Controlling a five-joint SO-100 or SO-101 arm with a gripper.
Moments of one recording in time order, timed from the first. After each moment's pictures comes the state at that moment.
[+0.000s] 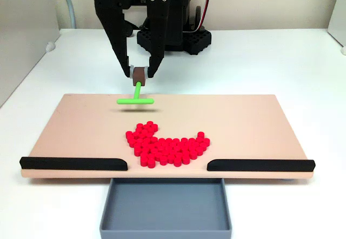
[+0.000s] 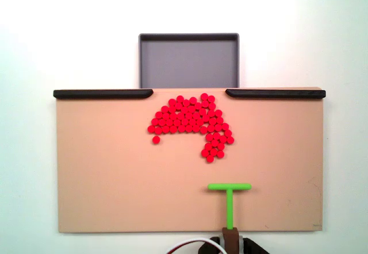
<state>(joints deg) 13.3 112.0 126.7 67.1 -100.9</state>
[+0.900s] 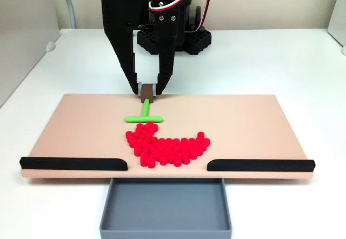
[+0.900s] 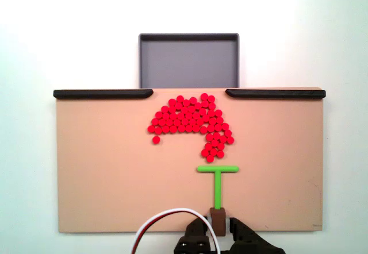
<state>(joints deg) 9.8 105.5 126.5 60.7 -96.7</state>
